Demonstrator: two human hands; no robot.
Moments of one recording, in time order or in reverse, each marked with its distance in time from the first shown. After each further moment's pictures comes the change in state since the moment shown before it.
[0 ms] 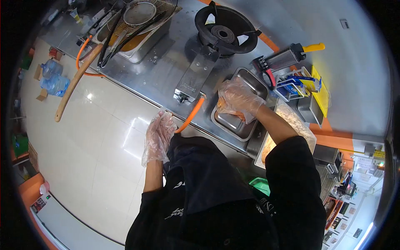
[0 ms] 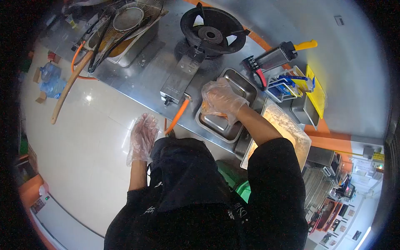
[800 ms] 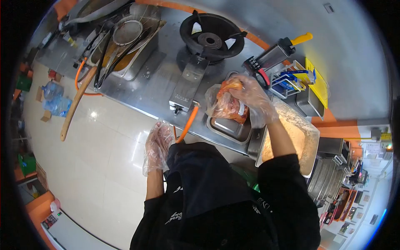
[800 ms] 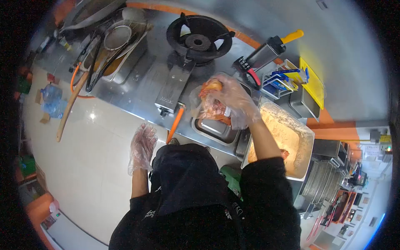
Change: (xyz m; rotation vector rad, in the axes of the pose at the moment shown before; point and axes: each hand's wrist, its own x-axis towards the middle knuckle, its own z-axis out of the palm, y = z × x) left_hand 0.005 0.000 -0.003 0.168 -0.014 -0.017; right_hand -0.048 0.006 -0.061 1.083 0.352 0.556
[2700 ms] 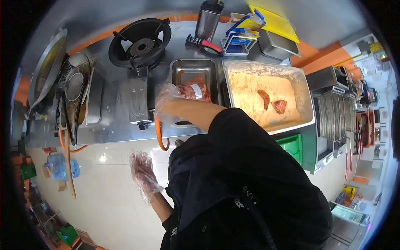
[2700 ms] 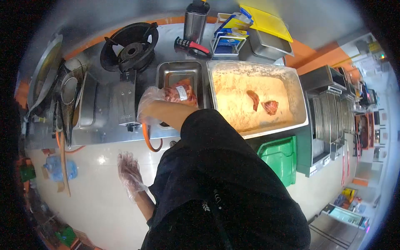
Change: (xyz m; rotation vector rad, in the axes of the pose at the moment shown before) left_hand -0.050 -0.016 0.029 0.292 0.163 0.189; right_hand 0.117 0.207 0.190 -0.902 -0.265 -0.160
